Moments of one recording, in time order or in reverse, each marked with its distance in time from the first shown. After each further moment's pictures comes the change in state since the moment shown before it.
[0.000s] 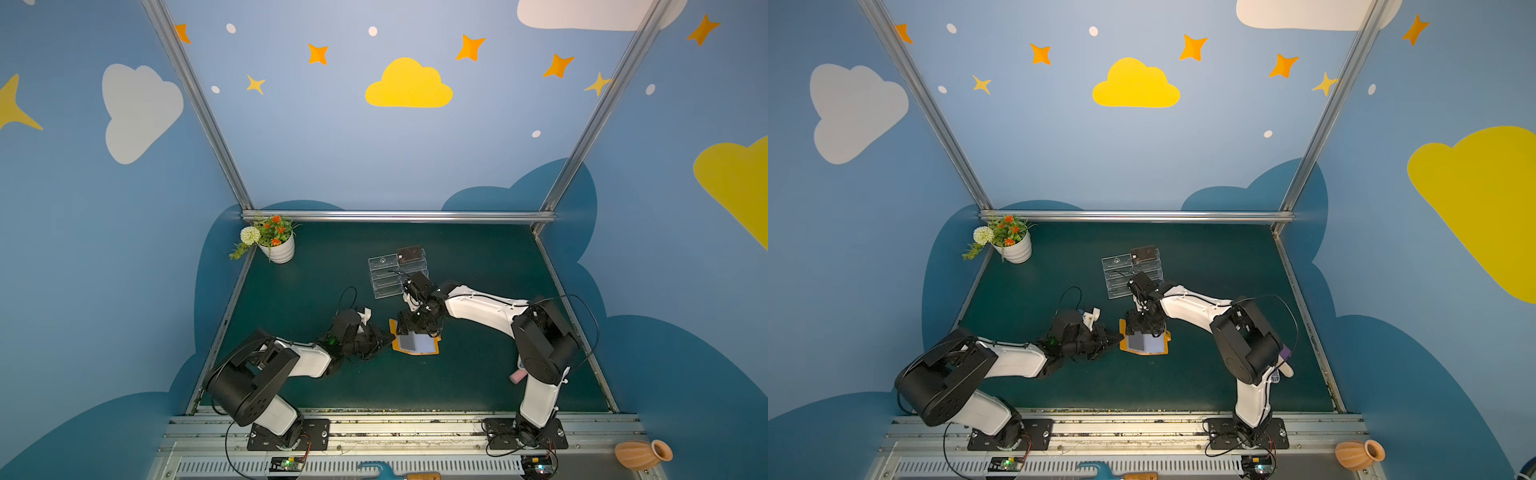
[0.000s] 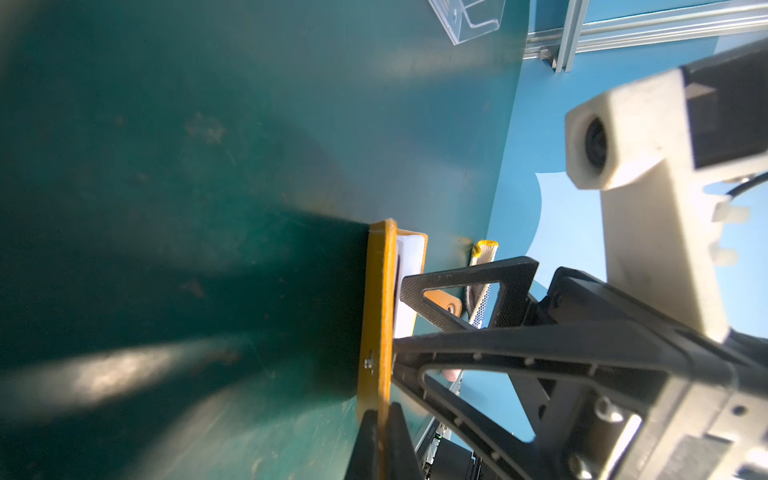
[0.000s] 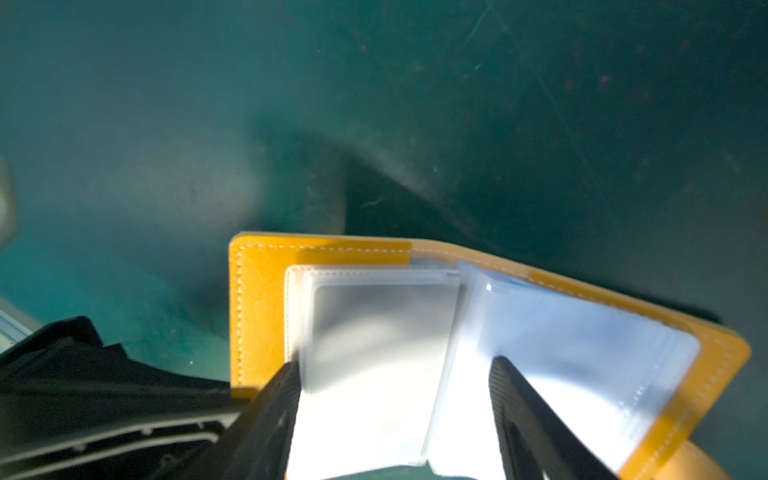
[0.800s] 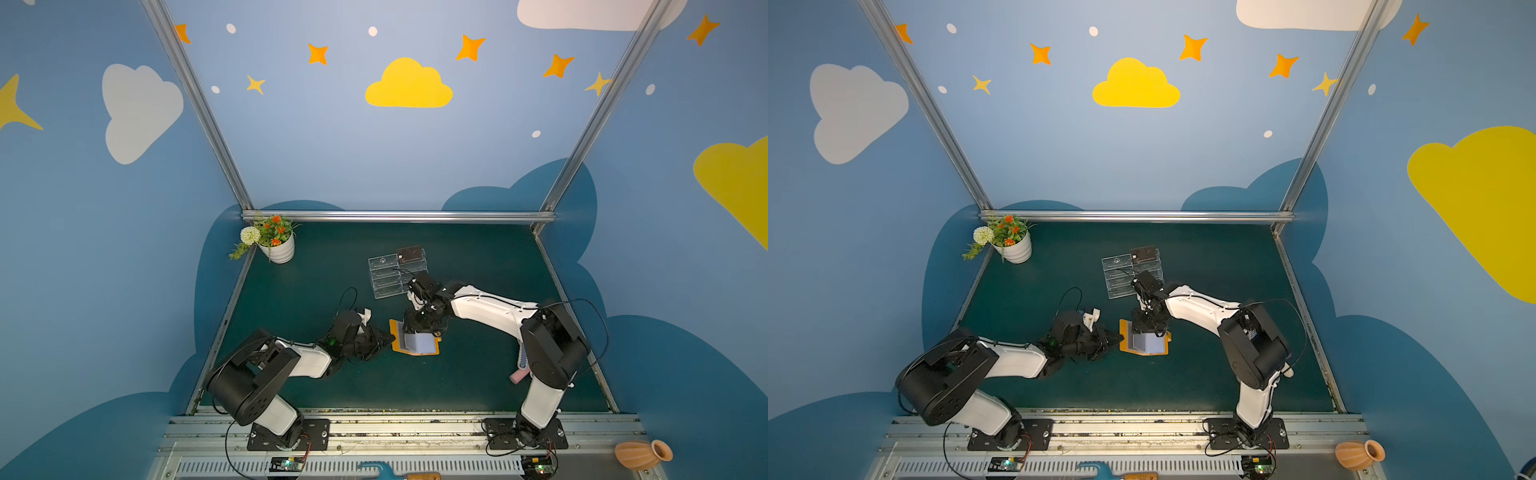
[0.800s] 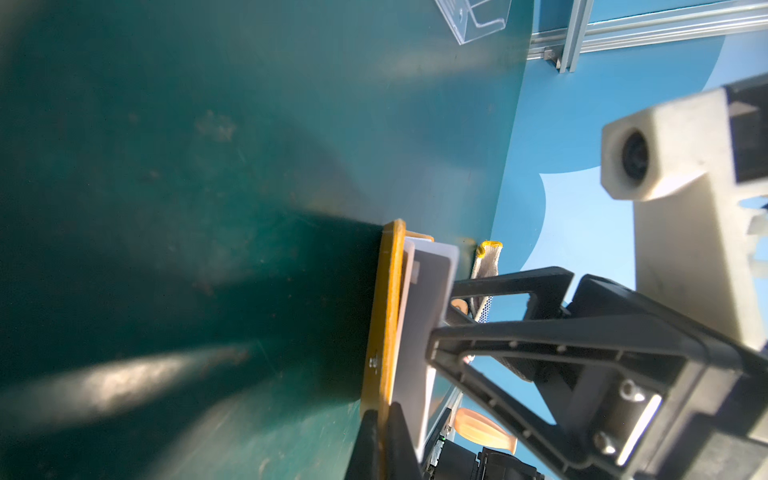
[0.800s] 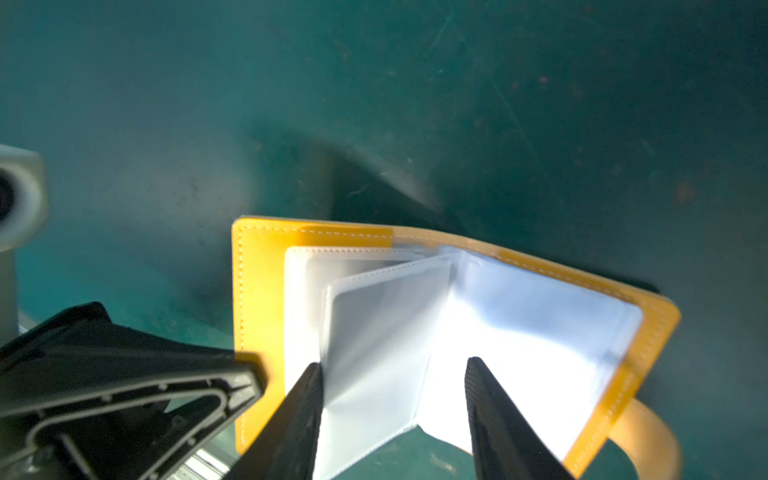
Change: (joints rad) left arm -0.002 0.006 -0.005 0.003 -0.011 0.005; right arm -0.030 -0.064 -0.034 -0.016 0.032 -0.003
